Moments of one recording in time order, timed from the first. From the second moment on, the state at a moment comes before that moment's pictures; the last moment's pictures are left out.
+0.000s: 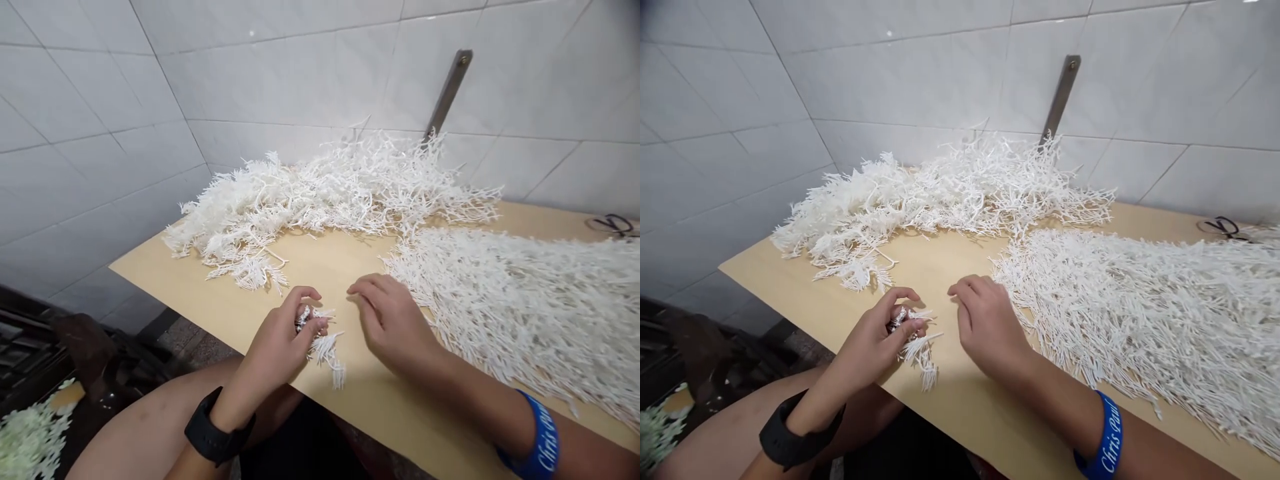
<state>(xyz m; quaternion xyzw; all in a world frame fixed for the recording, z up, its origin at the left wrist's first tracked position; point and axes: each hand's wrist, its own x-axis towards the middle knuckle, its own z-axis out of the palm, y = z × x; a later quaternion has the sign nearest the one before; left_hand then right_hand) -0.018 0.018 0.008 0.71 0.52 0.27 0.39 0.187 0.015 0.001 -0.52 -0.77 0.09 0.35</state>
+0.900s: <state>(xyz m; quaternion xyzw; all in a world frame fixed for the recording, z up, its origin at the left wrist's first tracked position) -0.021 0.021 0.006 0.74 0.53 0.26 0.31 0.186 0.011 0.013 -0.51 -0.77 0.23 0.29</state>
